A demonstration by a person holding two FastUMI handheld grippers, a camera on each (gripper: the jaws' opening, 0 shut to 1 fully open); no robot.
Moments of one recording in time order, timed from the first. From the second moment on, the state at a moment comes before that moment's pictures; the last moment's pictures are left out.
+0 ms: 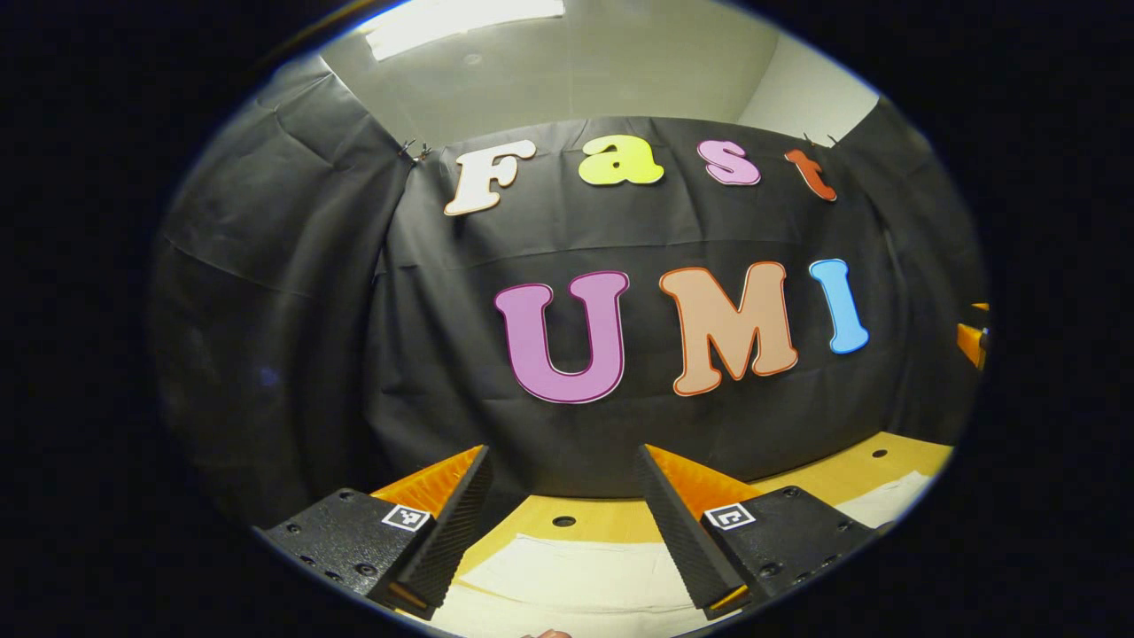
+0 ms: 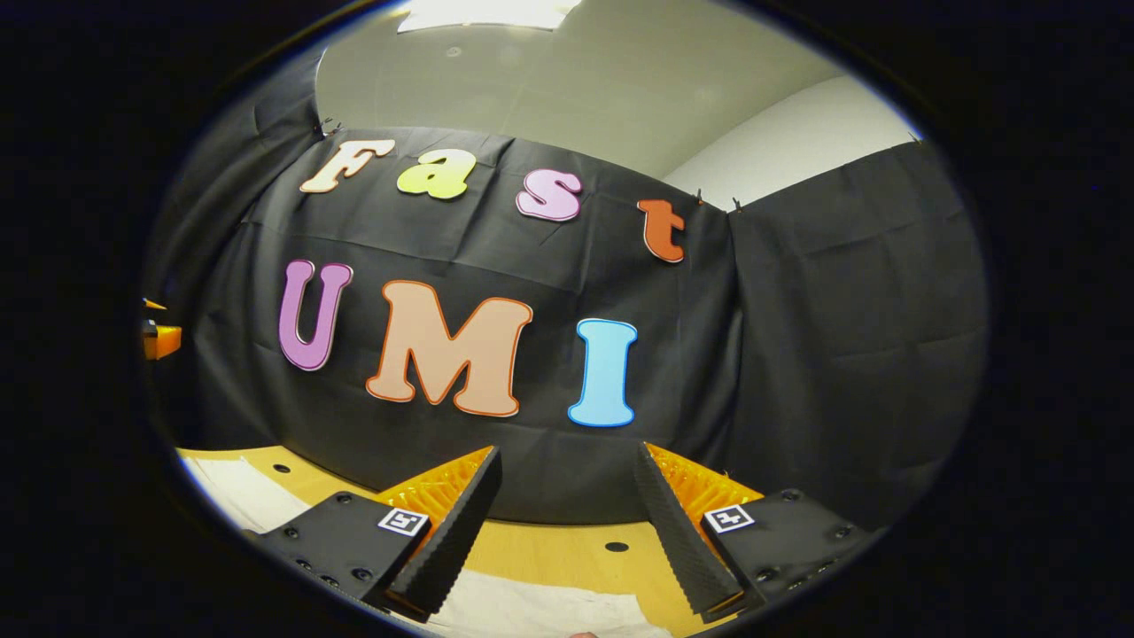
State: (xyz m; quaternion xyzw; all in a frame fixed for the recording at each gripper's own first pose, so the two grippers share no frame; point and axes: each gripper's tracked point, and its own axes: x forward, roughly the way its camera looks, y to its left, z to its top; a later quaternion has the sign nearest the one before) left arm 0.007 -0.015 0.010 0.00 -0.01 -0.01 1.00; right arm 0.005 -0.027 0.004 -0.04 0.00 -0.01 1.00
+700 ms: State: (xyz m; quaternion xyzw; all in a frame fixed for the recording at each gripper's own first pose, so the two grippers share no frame) left arm 0.002 -0.009 -0.003 0.01 0.01 0.00 1.00; right arm -0.005 -0.046 -0.023 -0.07 0.03 0.00 1.00
